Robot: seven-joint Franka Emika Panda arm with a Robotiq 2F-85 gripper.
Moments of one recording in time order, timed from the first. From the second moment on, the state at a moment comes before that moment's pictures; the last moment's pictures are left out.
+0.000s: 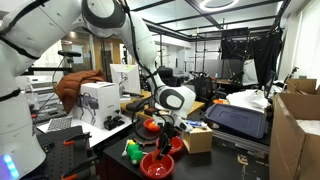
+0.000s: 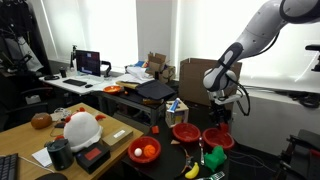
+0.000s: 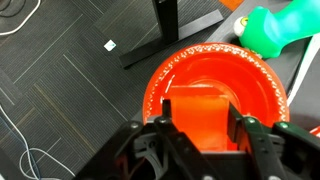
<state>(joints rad) -0.12 0.84 -0.12 -1.83 0.12 2.22 0.16</state>
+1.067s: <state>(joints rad) -0.14 0.85 -0.04 -1.84 0.15 2.28 0.07</state>
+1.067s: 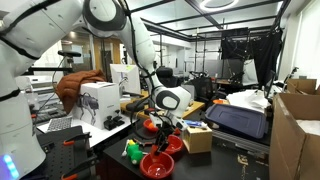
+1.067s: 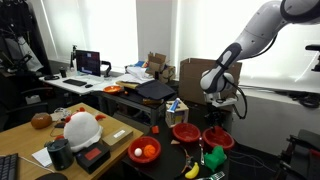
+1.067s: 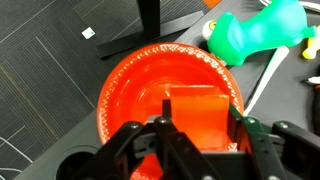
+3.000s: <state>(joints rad) -0.09 0.67 -0.03 -1.86 0.09 2.25 0.00</state>
